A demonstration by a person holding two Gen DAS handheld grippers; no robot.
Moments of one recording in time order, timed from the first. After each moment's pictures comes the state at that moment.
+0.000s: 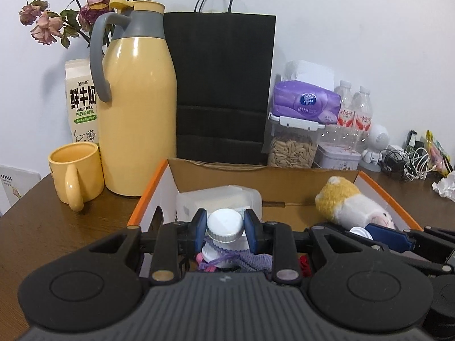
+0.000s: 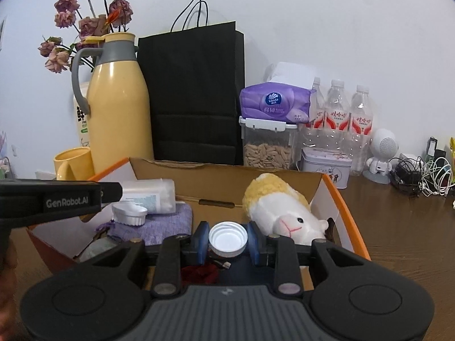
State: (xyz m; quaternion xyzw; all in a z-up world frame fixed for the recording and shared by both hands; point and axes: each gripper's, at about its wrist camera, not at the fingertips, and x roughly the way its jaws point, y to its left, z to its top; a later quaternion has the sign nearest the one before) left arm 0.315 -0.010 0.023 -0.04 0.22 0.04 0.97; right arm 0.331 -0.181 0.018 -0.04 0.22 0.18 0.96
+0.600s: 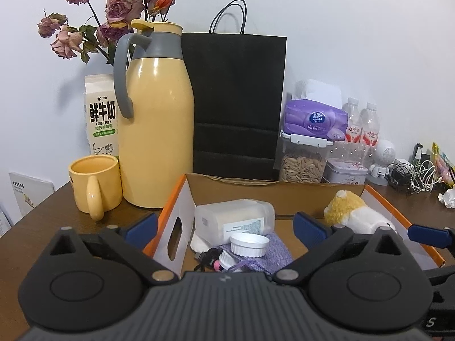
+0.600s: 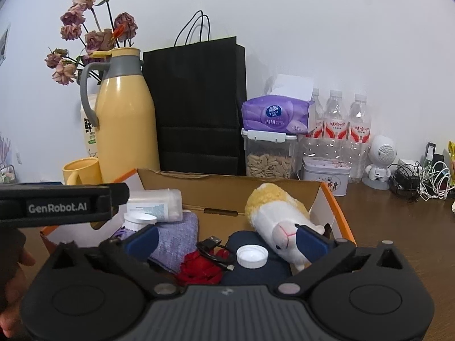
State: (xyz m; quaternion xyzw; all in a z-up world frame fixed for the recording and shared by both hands) left arm 0.295 -0.004 0.032 -0.04 0.19 0.07 0.98; right arm 0.314 -0.186 0.029 -0.03 0.20 0.18 0.96
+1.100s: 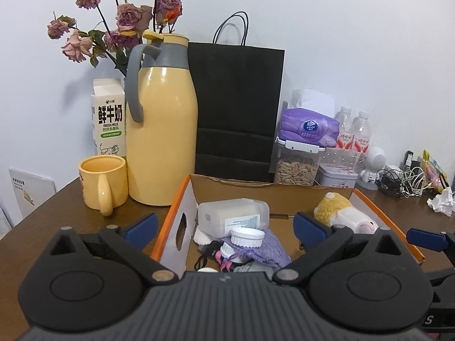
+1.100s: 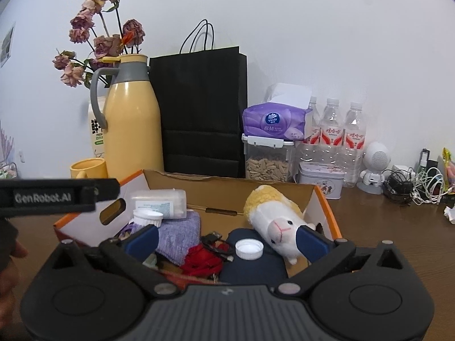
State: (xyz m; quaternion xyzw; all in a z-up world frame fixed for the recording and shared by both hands) left arm 0.258 0.003 0.042 -0.05 0.18 0.06 0.98; right arm 0.285 -0.196 0.036 -0.03 0.19 0.18 0.96
